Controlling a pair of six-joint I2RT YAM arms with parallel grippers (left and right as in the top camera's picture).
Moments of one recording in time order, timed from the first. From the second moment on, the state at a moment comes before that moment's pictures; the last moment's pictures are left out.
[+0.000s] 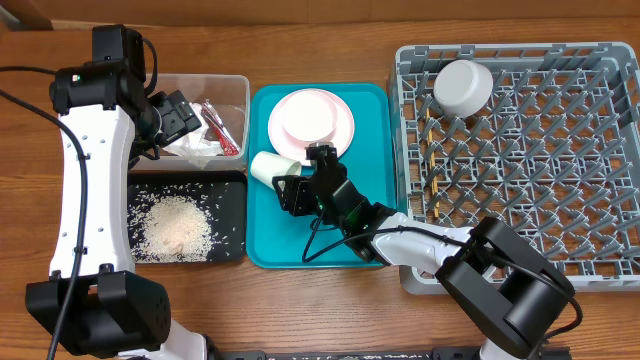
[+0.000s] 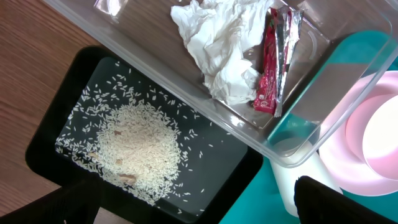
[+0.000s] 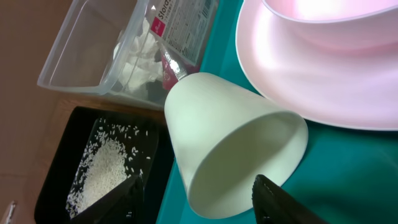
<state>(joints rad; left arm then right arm) 0.11 1.74 1.76 -1.33 -0.07 -0.50 0.81 1.88 0.89 0.46 -0.03 0.81</state>
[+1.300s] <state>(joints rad) 0.11 1.74 1.76 -1.33 -0.07 -0.50 0.88 1.91 0.89 0.53 -0.02 0.91</state>
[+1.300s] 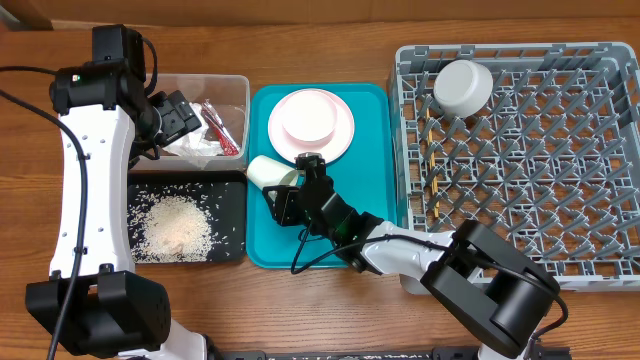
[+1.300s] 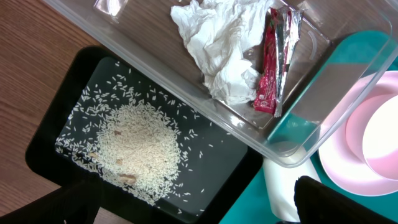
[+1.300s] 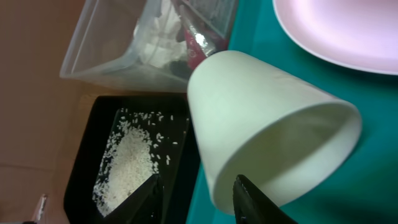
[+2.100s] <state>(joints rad) 0.11 1.74 1.76 -1.33 -0.07 -0.50 0.88 1.94 0.89 0.55 0.05 0.95</state>
